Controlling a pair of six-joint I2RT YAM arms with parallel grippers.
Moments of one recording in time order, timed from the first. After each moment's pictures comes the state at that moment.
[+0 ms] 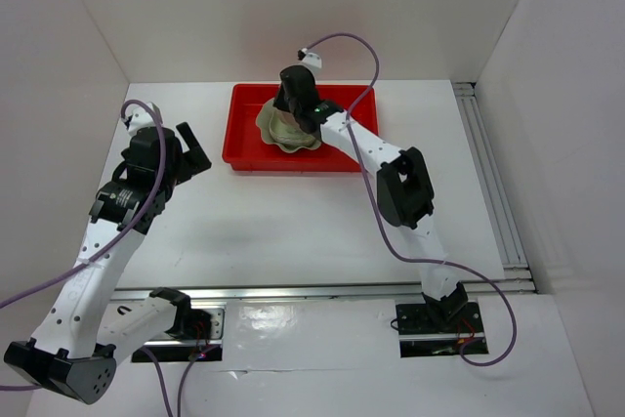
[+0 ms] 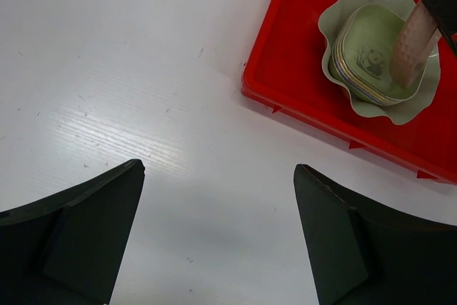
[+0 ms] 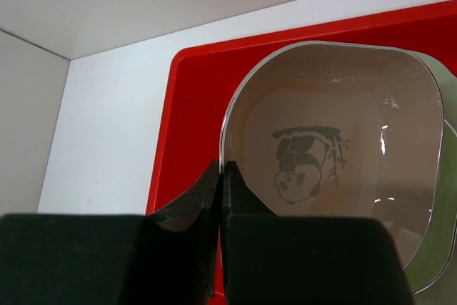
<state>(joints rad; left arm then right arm) -0.25 0.95 1.14 -0.76 -0.40 -0.55 0.65 2.31 2.11 -0.14 0.32 0.66</state>
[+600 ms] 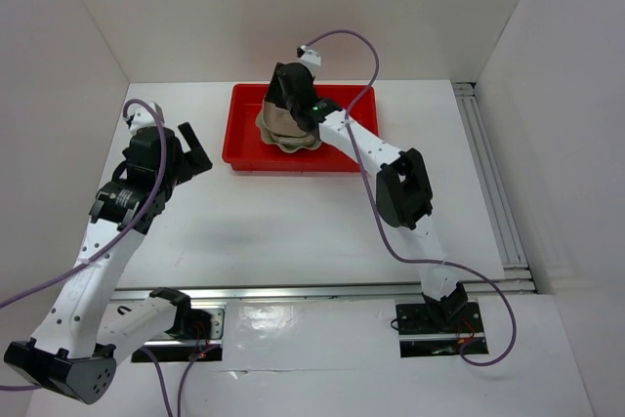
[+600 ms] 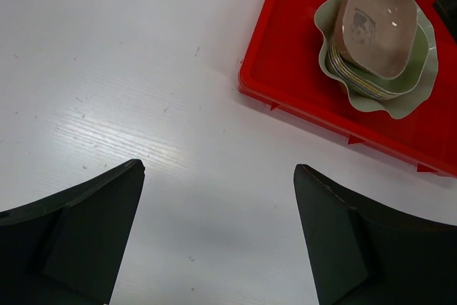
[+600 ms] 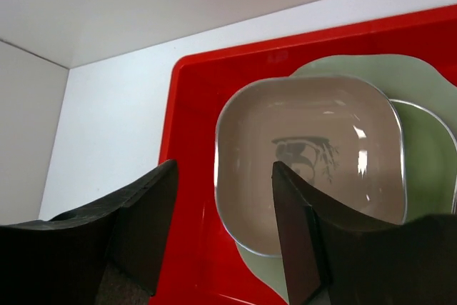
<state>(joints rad) -0.25 0.95 1.14 -0.75 -0.38 -0.54 0.66 2.31 2.14 -0.18 0.36 0.67</state>
